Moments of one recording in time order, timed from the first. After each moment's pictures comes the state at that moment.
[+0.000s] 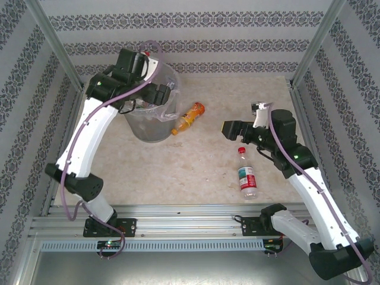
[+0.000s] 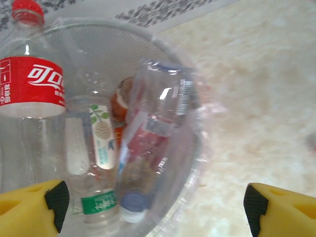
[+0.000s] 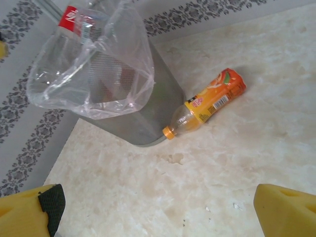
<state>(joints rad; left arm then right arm) -0.41 1.65 2.13 -1.19 -0.02 0.00 0.29 0.92 1.00 -0.54 -0.37 0.48</state>
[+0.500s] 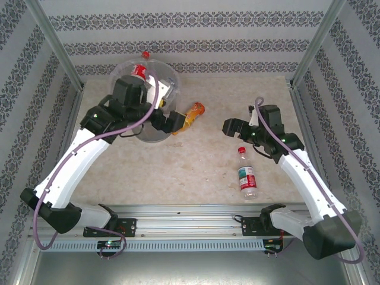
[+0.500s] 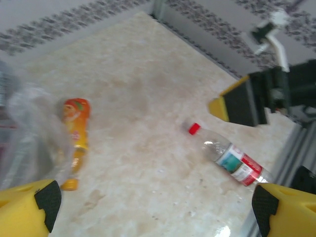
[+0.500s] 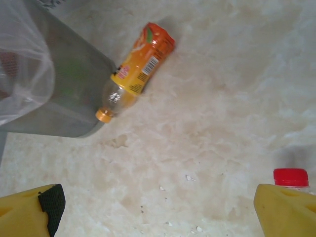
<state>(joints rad) -0.54 1.34 1.60 -0.82 0.33 -0.03 0.24 1.12 1.01 -0.63 -0.27 0.54</state>
